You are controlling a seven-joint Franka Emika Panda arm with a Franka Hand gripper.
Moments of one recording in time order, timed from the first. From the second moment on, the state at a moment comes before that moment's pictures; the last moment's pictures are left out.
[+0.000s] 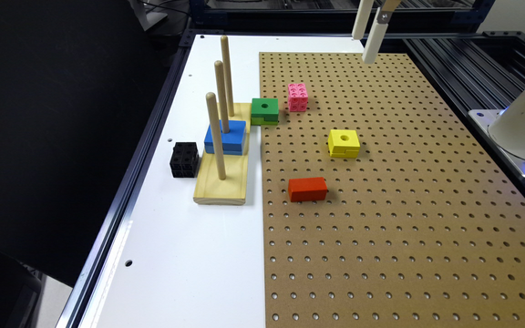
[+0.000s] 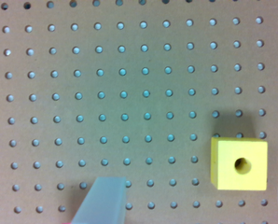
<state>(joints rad) -0.15 -0.39 0.00 -2.73 -0.01 2.38 0.66</state>
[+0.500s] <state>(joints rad) -0.17 -0.38 0.00 -2.71 -0.01 2.38 0.64</state>
